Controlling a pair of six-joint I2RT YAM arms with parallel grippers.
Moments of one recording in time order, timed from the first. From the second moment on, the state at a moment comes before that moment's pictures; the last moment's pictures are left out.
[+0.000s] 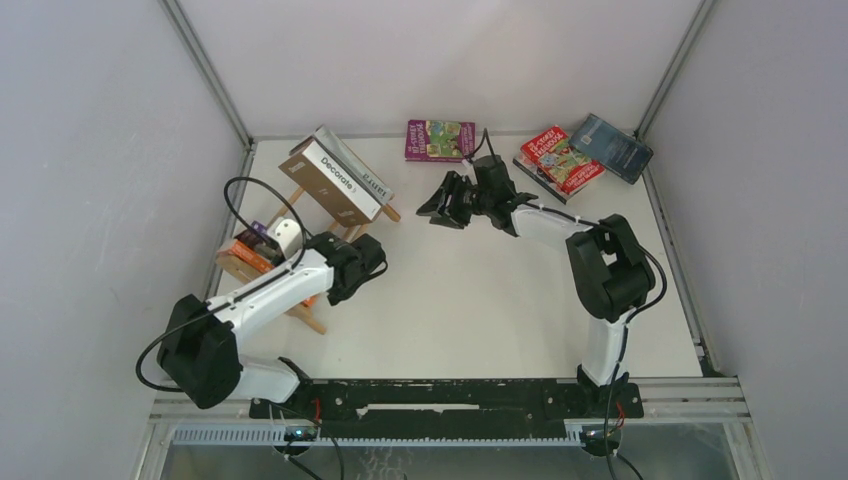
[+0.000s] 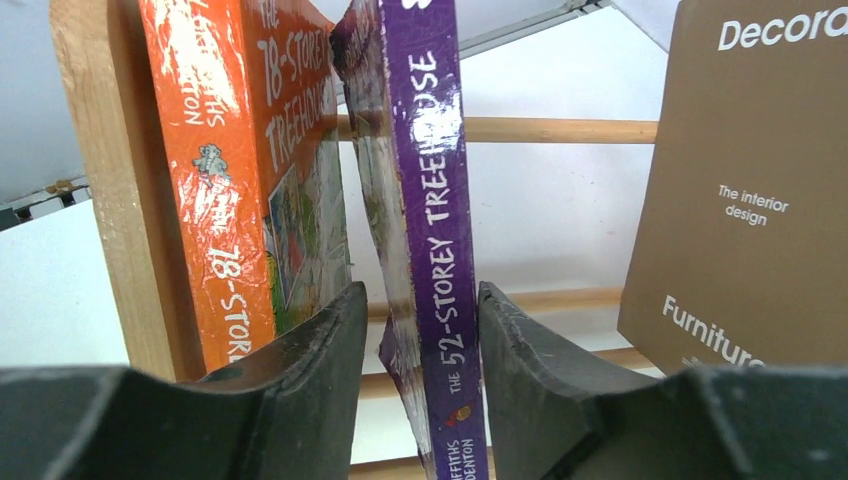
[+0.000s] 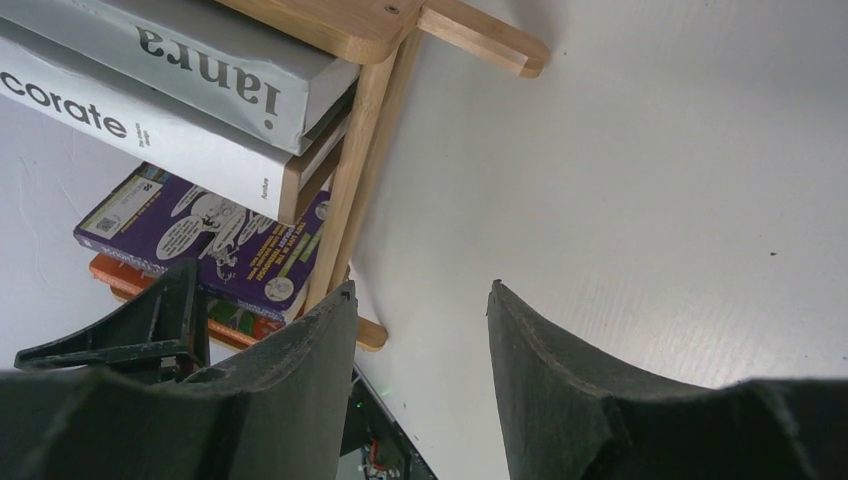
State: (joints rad) left arm -0.67 1.36 0.96 -1.32 -1.35 -1.90; right arm 0.49 1.90 1.26 0.06 -0.52 0.93
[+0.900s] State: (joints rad) left arm -0.72 1.23 0.96 -1.39 -1.35 -1.90; right arm 0.59 1.83 1.29 0.00 -0.48 0.89
